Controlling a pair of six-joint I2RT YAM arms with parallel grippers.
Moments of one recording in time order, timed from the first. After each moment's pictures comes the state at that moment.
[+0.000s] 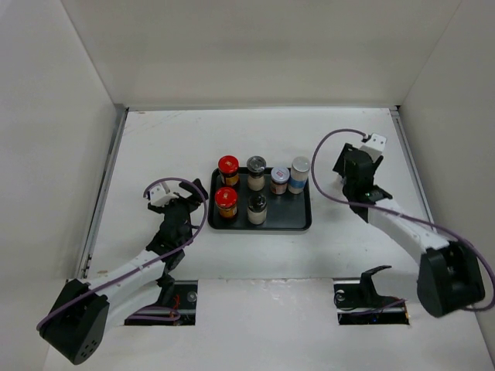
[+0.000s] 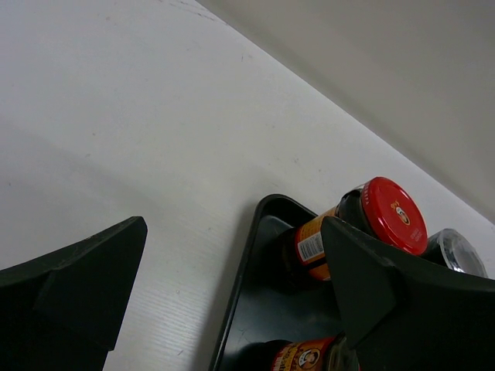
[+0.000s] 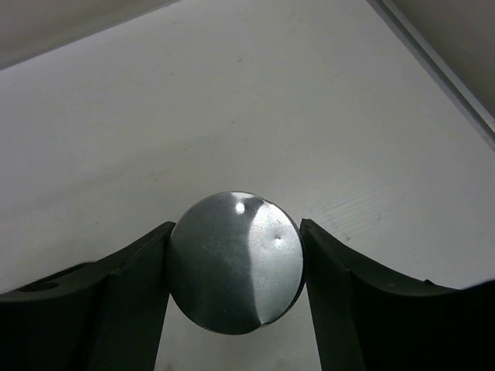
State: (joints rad) left arm -0.56 0.87 0.14 0.65 -0.77 -0.63; right arm 0.29 1.26 0.71 0.16 0.64 0.34
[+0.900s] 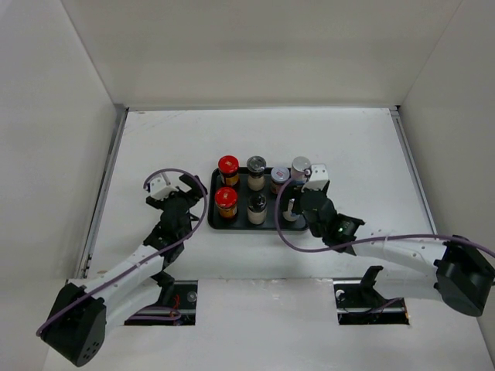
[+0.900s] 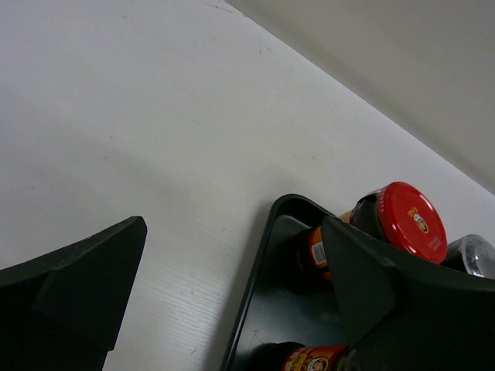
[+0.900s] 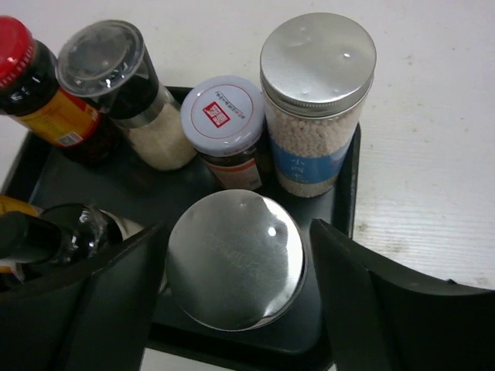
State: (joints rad) left arm -0.52 0.86 0.23 0.48 -0.75 -0.63; right arm 0.91 1.16 0.57 0.19 0.67 0.41
